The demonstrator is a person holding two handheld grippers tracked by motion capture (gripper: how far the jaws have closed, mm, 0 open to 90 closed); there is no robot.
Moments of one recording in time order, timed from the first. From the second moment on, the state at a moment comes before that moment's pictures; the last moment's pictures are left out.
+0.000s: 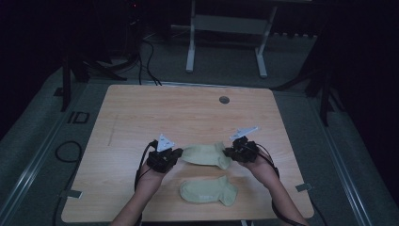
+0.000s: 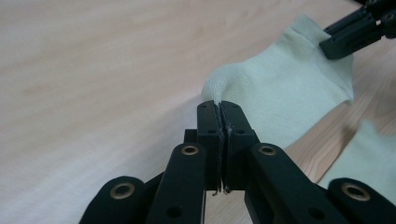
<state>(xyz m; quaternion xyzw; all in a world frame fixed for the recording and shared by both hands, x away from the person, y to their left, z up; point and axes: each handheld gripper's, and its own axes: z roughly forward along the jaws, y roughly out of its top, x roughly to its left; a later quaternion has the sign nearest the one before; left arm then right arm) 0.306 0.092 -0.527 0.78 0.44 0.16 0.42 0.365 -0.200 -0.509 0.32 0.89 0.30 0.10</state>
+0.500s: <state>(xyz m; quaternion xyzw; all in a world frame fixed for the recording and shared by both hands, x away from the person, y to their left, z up) 0.317 0.079 -0.566 0.80 0.45 0.13 0.39 0.374 -0.211 -0.541 0.34 0.90 0.27 0.09</state>
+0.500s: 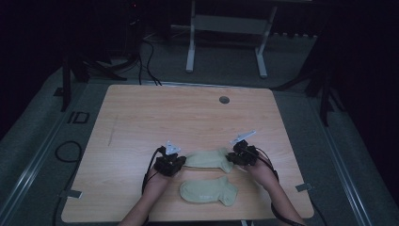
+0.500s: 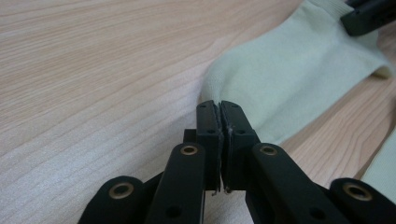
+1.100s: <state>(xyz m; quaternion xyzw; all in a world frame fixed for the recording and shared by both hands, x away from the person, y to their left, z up) 0.312 0.083 -0.543 0.80 0.41 0.15 0.40 0.359 -0.191 -0.521 0.31 0.90 0.30 0.10</state>
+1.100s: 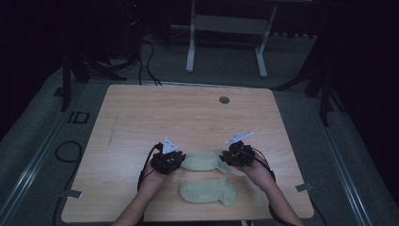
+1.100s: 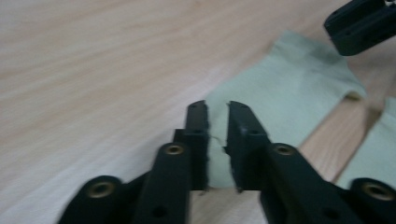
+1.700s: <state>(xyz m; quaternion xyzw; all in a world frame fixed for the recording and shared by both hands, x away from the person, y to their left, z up) 0.312 0.074 -0.568 0.81 0.42 0.13 0.38 0.361 -0.212 -0.546 0.30 0.91 0.28 0.09</state>
